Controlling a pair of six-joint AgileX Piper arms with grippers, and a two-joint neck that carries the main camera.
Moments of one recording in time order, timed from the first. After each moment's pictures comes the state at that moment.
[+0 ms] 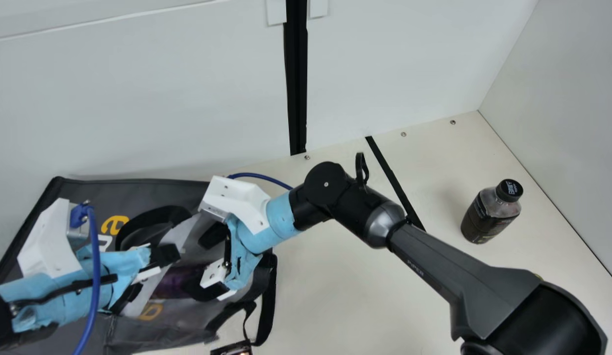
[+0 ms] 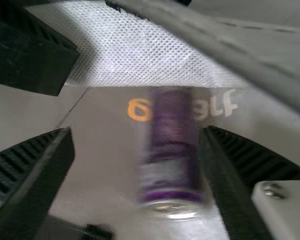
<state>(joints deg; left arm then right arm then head) -17.9 84.3 -72.8 -39.5 49.5 0.4 19.3 106.1 -84.0 60.2 56.9 -68.4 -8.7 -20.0</state>
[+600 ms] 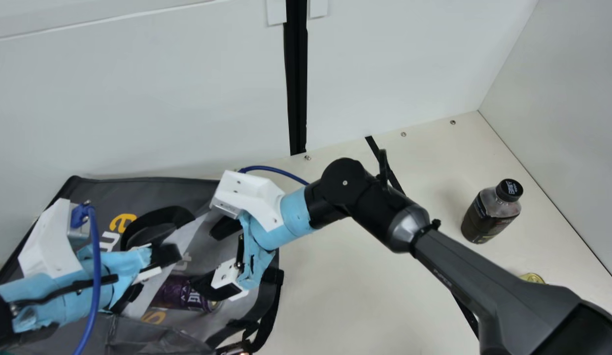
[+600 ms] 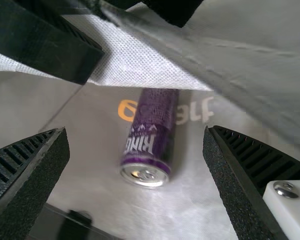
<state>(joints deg) -17.9 84.3 -72.8 -39.5 49.5 0.4 17.8 99.9 -81.0 56.8 55.9 -66.6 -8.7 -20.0</state>
